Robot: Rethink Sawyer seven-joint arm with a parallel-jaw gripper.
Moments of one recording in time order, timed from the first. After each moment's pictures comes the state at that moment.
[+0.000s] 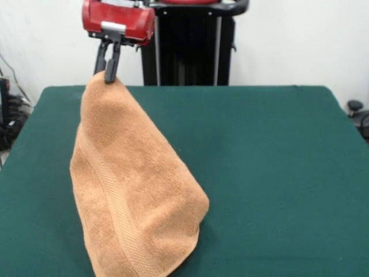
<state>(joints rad) -0.42 -0.88 -0.03 1.92 -0.59 -0.24 2.06</state>
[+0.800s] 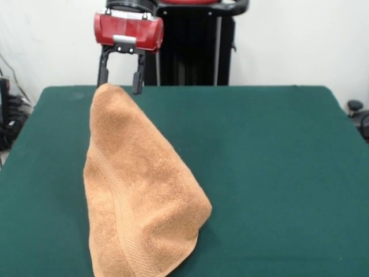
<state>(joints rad) -0.49 -0.87 0.08 1.96 -0.59 -0.16 2.06</state>
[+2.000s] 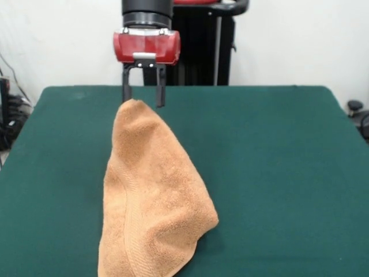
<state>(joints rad) -0.54 -0.84 0.21 1.98 -0.60 -0.09 2.06</state>
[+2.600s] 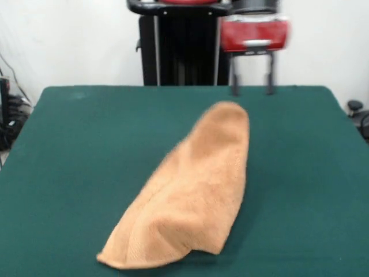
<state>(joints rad) -0.16 -0.89 0.14 1.96 -0.40 0.03 2.06</state>
